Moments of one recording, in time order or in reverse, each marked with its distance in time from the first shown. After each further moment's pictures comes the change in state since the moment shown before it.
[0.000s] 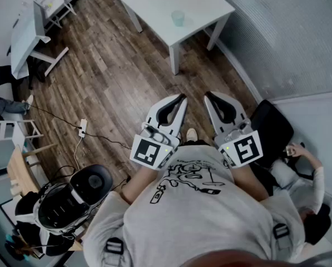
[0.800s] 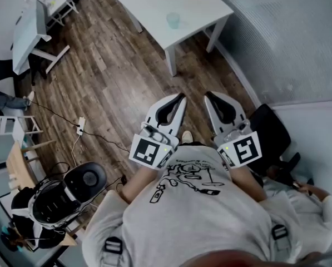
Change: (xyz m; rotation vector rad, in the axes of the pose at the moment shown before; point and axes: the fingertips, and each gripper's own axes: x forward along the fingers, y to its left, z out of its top) left arm 0.058 -0.019 -0.010 0.015 -0.009 0.043; right arm -0.016 -0.061 -0.011 0.035 -0.015 0.015
